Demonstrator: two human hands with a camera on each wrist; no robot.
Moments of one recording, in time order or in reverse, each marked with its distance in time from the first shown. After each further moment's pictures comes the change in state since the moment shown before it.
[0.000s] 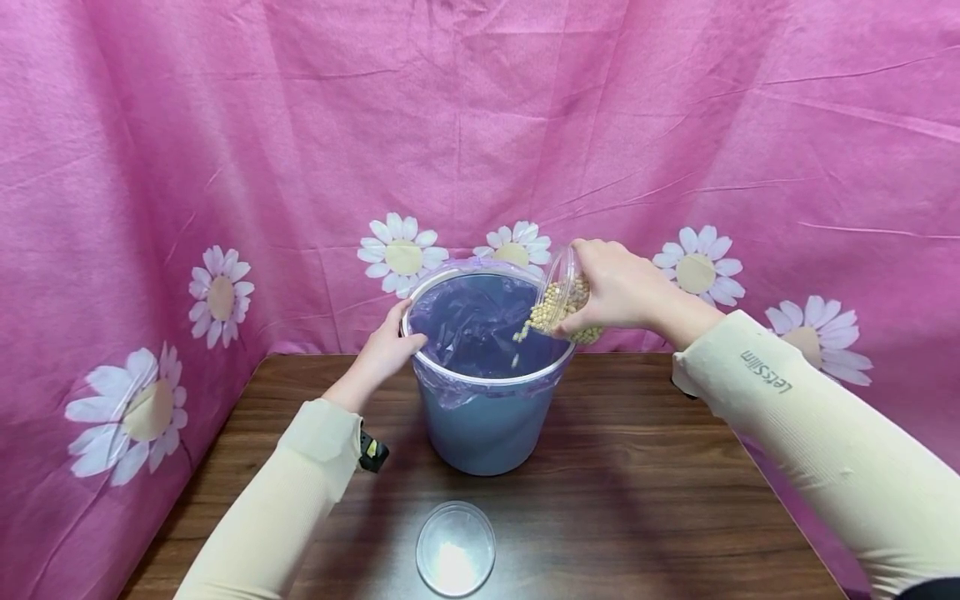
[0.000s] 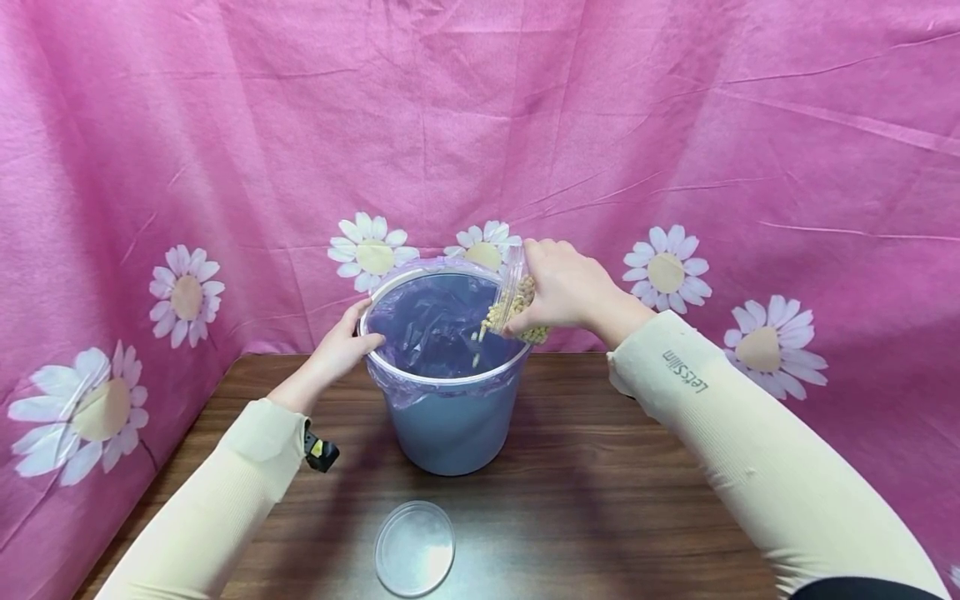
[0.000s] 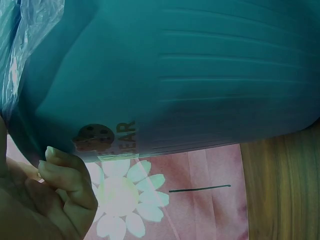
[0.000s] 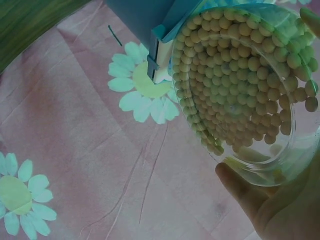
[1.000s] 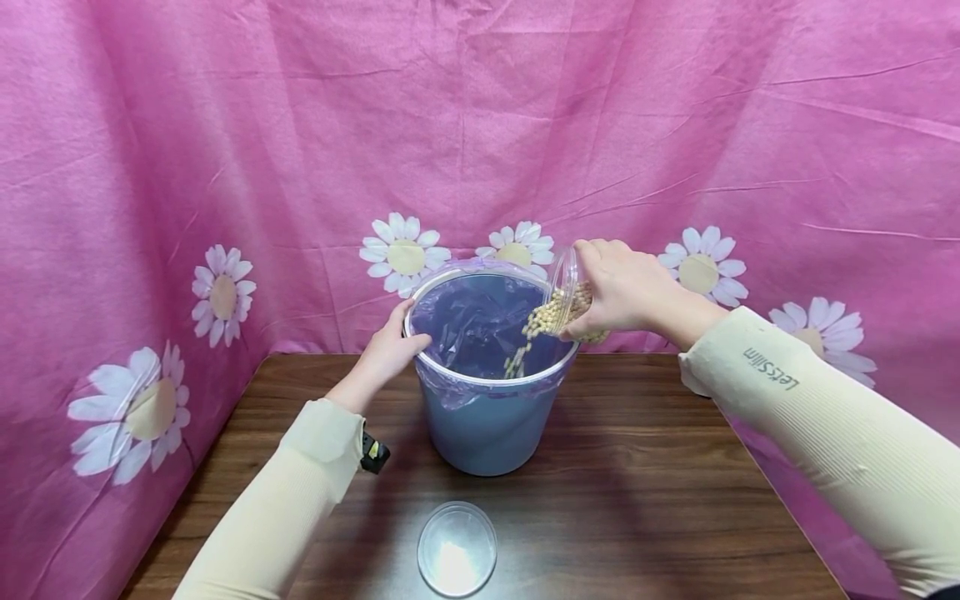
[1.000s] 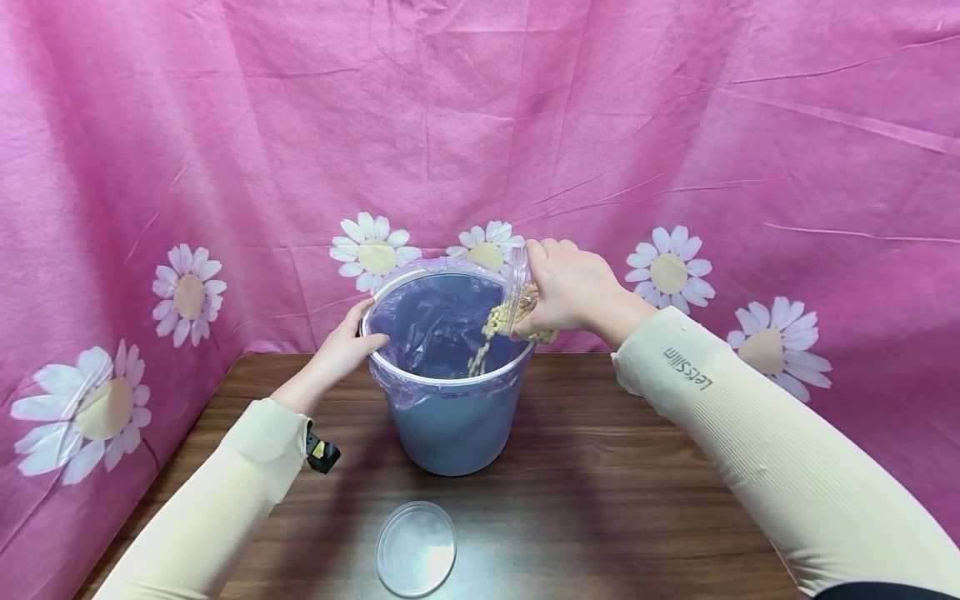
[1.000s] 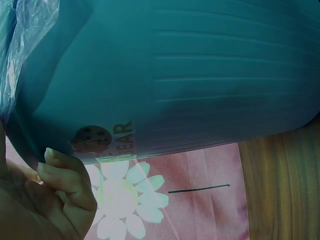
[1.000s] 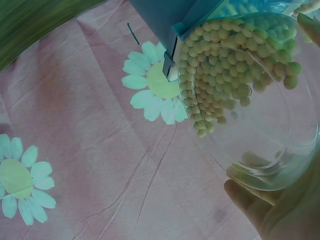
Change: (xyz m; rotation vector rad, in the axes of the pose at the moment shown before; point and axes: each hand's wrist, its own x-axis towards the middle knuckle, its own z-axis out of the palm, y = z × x) left_hand 0.001 -0.001 0.000 0.027 0.002 -0.006; right_hand -0.001 -0.002 -0.002 -0.131 -0.039 -0.009
